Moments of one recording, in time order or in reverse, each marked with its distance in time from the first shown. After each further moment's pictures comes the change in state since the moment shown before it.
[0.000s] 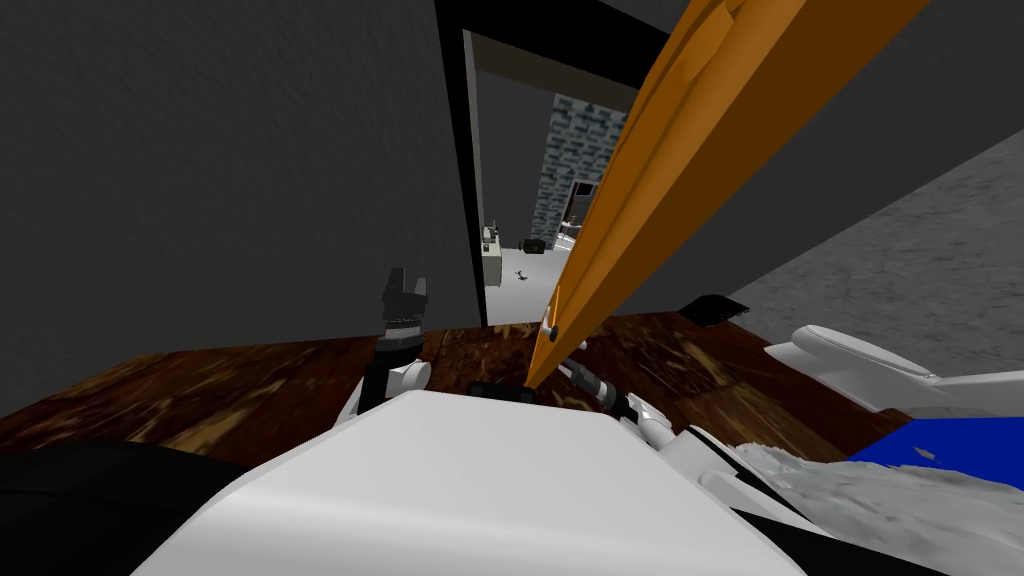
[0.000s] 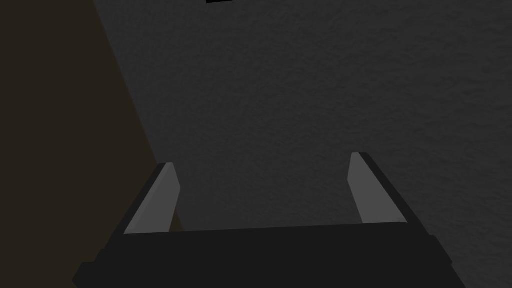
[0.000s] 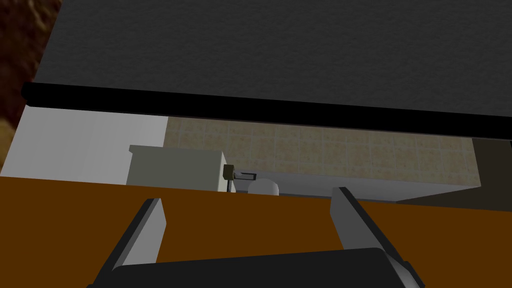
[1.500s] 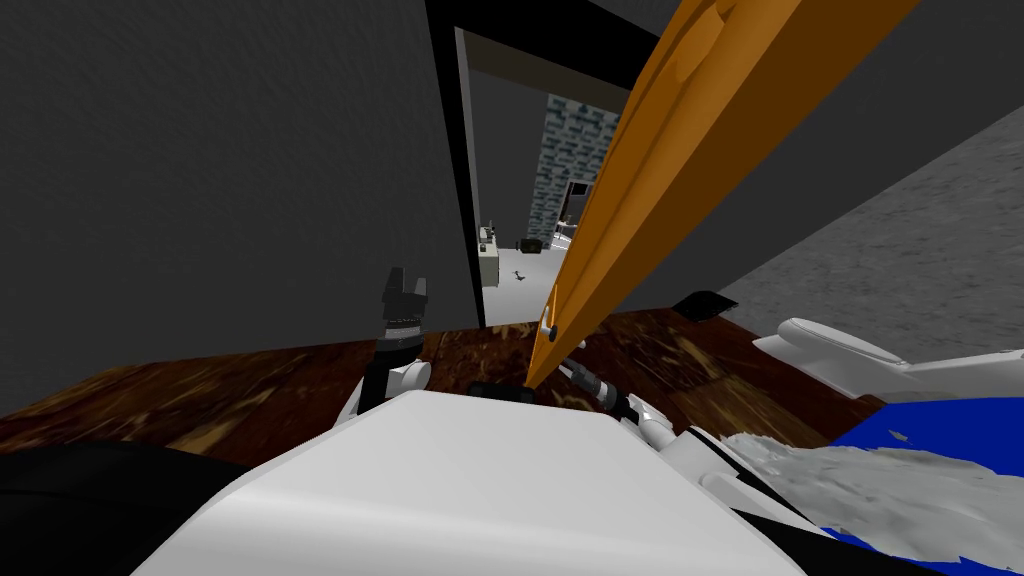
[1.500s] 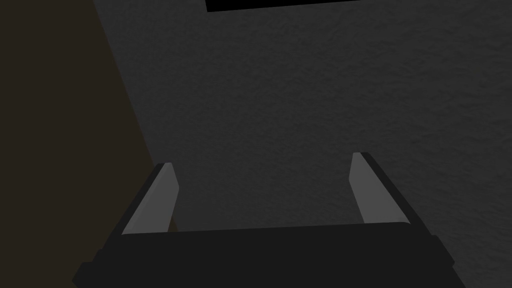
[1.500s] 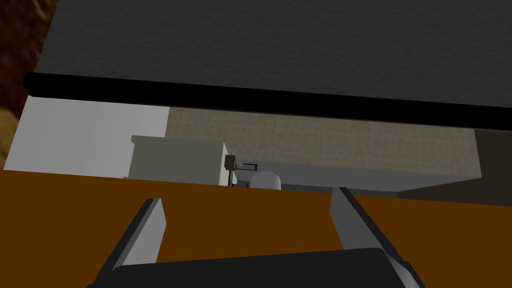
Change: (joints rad) arm 0.003 -0.002 0.000 0.002 -0.005 0.005 0.002
